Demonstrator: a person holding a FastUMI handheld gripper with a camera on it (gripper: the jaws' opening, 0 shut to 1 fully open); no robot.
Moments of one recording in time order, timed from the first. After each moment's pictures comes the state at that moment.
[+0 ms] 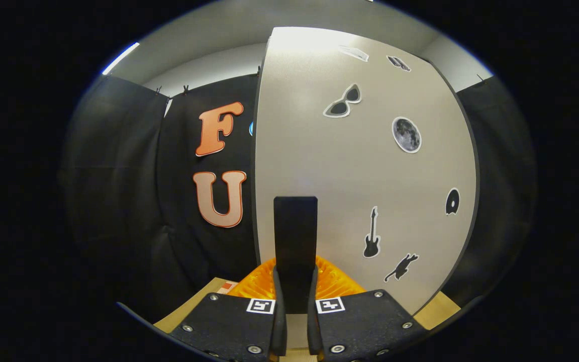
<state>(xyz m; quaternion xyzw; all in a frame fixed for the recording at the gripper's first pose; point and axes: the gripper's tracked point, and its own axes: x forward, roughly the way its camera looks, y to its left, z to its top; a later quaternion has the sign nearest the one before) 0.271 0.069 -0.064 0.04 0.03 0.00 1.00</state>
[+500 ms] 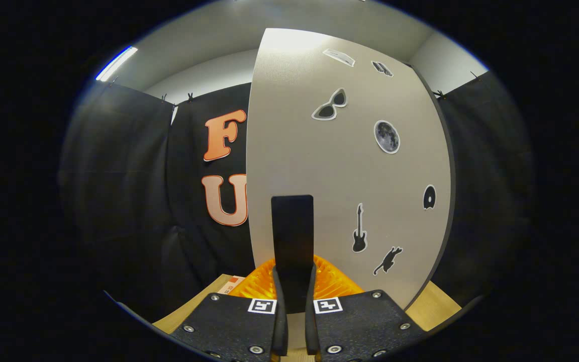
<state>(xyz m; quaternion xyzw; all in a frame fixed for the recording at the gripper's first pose) 0.241 0.058 -0.063 0.05 0.02 0.02 1.00</state>
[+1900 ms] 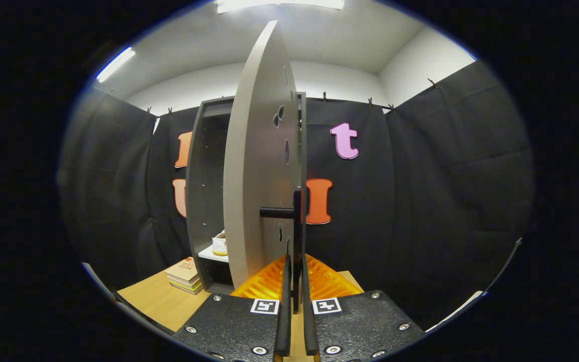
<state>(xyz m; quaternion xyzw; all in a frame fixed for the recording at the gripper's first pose) 0.168 -0.093 -0.067 0.03 0.00 -0.06 1.00</state>
